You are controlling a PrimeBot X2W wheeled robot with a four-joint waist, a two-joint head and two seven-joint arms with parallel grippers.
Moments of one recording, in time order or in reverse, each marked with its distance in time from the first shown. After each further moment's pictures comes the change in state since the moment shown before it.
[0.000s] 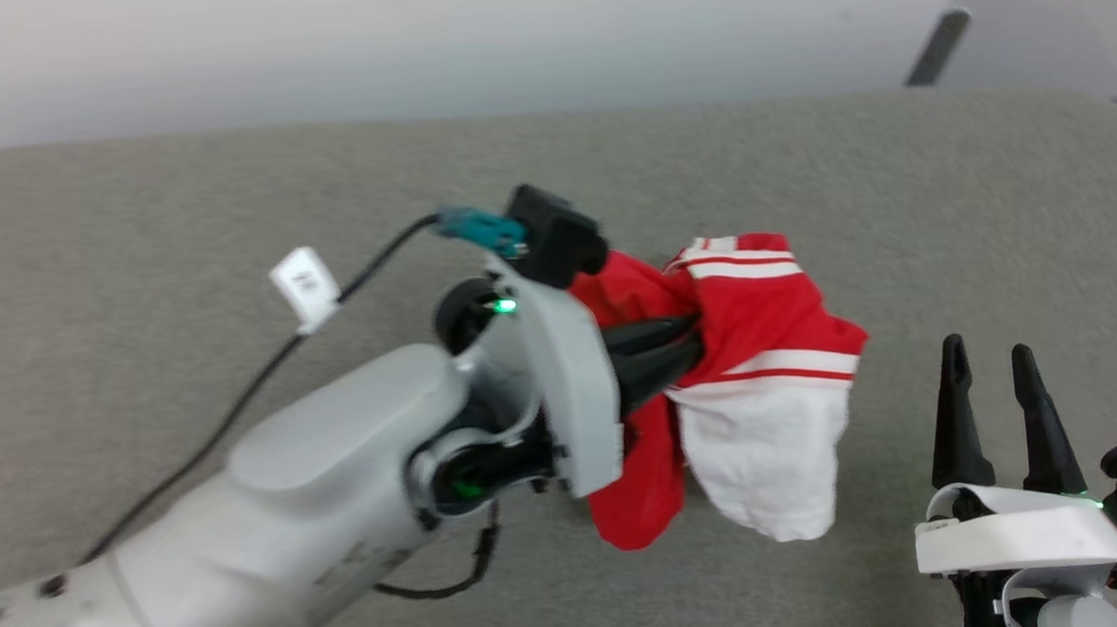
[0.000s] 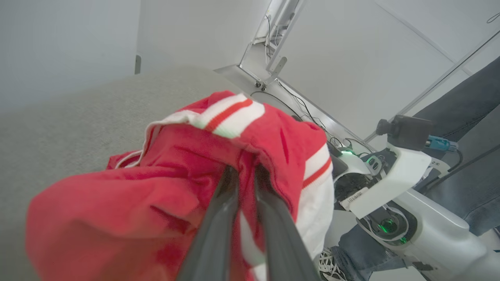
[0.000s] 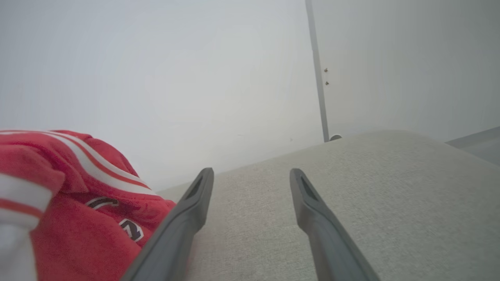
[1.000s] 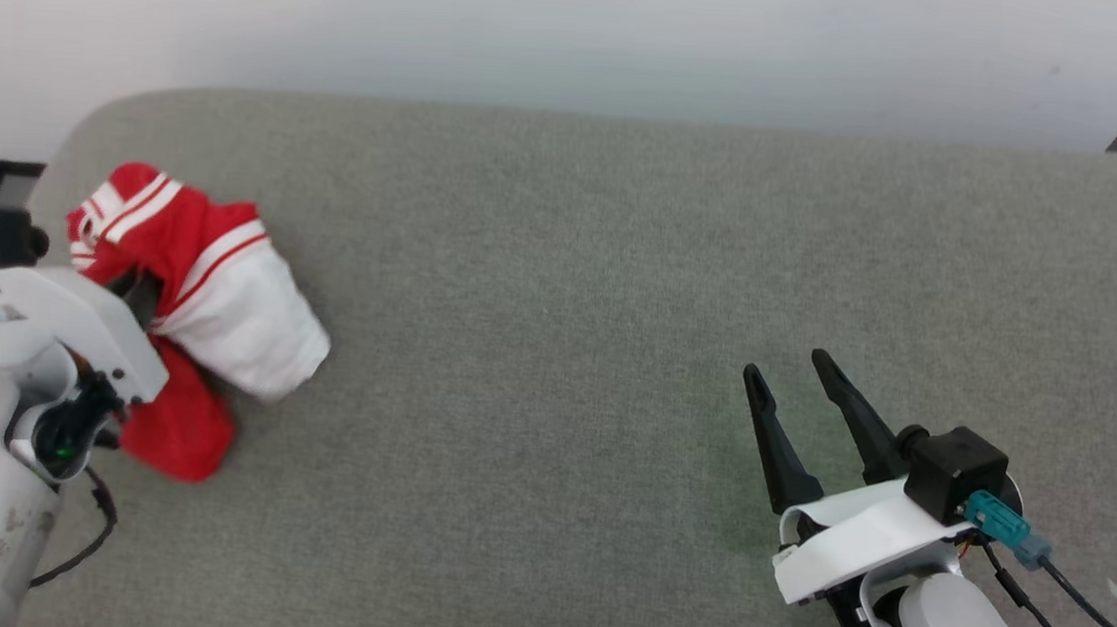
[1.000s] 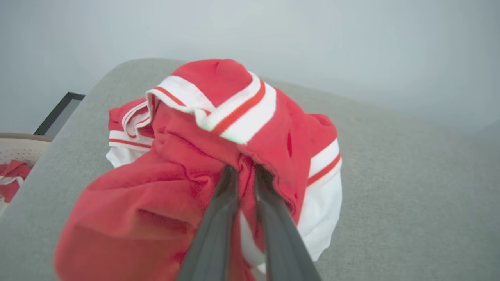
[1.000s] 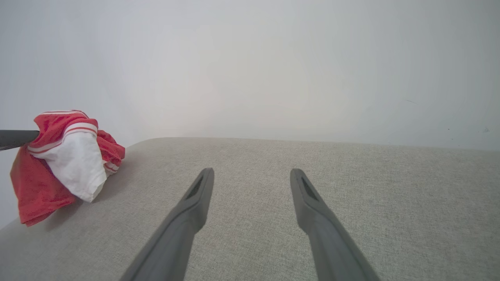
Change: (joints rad) left arm 0.170 0.207 0.516 0.619 0.233 0.001 -0.086; right arm -0.094 -0.035 0.321 0.135 -0.058 0.000 0.000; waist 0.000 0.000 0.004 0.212
